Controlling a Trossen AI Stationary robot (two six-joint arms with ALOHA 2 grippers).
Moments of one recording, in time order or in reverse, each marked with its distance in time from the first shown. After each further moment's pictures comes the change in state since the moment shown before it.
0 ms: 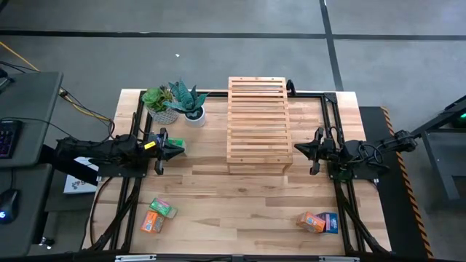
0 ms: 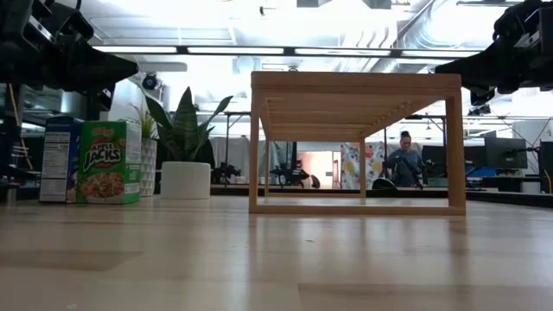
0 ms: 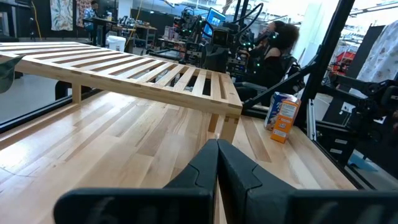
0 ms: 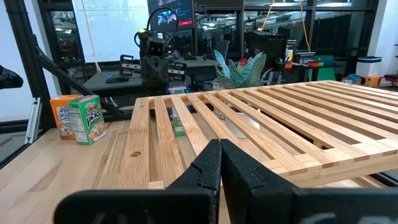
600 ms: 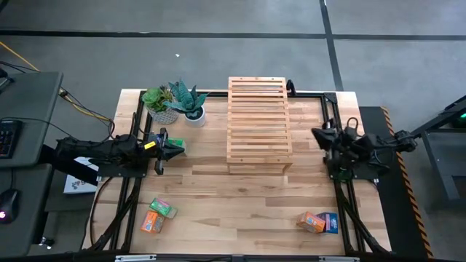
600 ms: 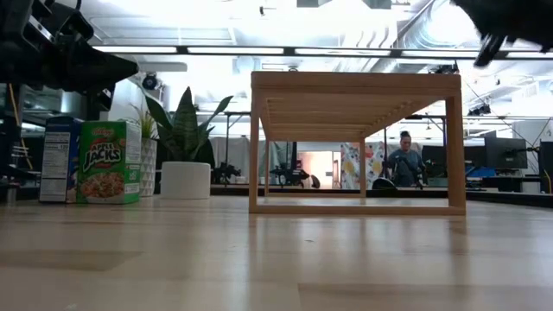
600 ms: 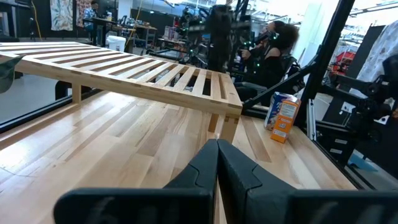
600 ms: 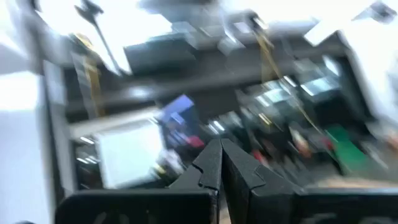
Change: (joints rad) left arm 0.000 0.000 0.000 0.000 0.000 0.000; right arm 0.000 0.001 0.000 0.603 -0.071 -0.074
